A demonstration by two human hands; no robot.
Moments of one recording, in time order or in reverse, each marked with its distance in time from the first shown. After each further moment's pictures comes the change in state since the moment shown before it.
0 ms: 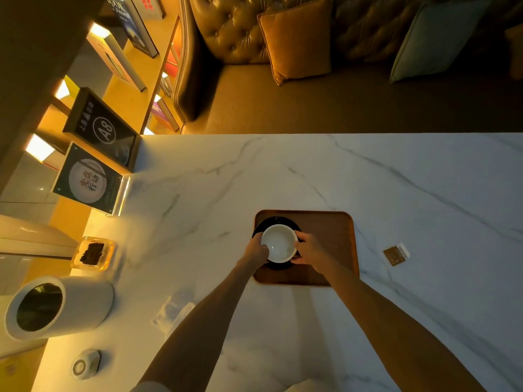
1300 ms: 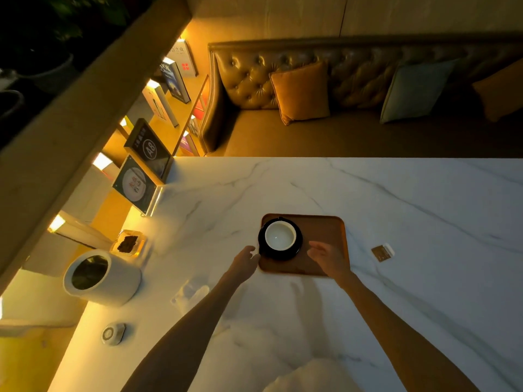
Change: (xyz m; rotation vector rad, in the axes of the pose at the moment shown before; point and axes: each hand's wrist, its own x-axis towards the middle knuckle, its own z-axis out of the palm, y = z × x) left_hand -0.126 -0.041 -0.022 0.231 0.143 0.091; right_hand -0.120 0.049 -0.045 -0.252 0.121 -0.374
